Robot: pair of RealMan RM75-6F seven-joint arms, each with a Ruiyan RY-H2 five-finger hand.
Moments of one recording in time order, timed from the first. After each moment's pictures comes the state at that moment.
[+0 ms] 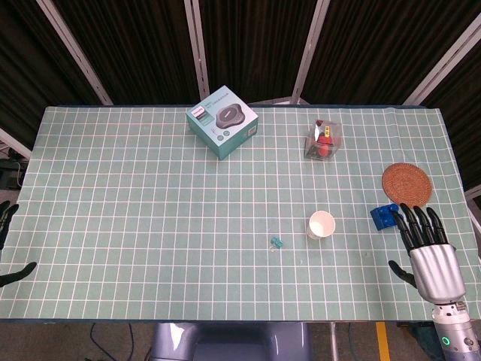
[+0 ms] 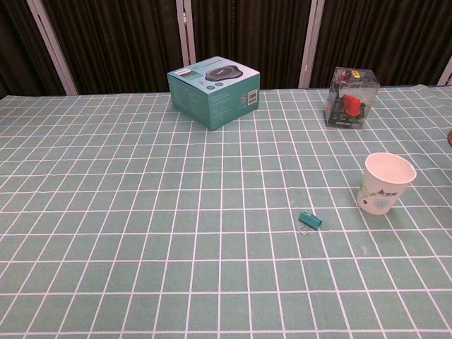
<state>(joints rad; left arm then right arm) -0.04 -0.95 -0.05 -1.88 1.44 1.52 0.17 0.16 -1.17 -0.01 -1.59 -1.63 1.66 -0.21</state>
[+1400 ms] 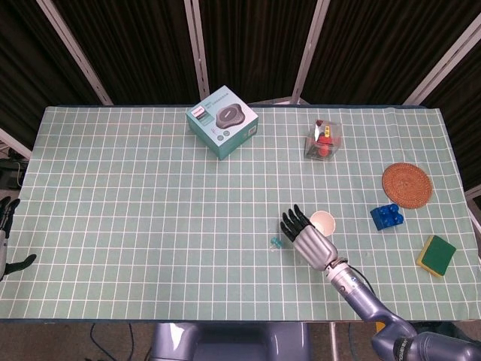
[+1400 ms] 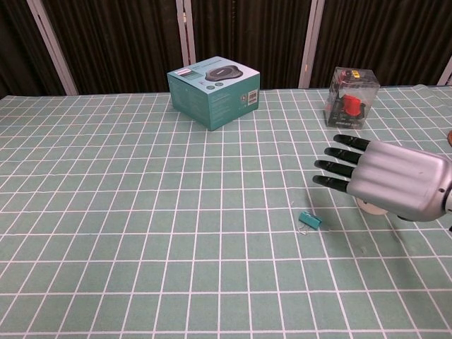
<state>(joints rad) -0.11 -1.03 -0.10 -1.80 1.26 1.43 0.28 0.53 -1.51 0.08 -1.44 -1.52 0.96 -1.19</state>
